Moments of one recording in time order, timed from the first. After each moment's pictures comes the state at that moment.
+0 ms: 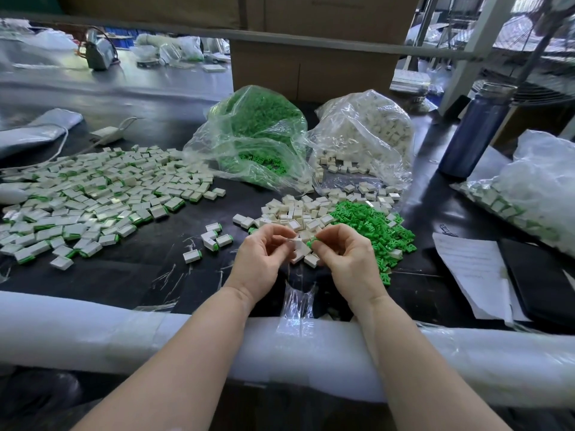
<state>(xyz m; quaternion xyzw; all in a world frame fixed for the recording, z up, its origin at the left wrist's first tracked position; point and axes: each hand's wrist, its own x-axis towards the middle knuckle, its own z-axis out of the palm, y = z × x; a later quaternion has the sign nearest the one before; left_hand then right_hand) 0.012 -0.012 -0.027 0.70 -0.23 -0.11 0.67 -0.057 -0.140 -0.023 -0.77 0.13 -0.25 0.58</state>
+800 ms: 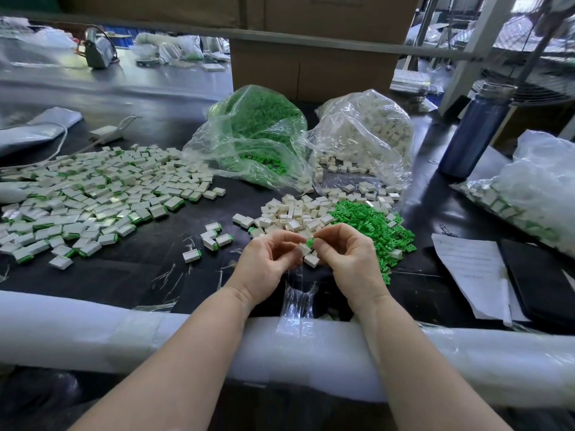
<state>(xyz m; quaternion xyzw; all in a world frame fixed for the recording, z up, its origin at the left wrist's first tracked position) 0.008 -0.013 -0.024 0.69 -0.28 -0.16 0.65 -0.059 -0.139 -0.020 -0.74 0.12 -0.25 0.61</state>
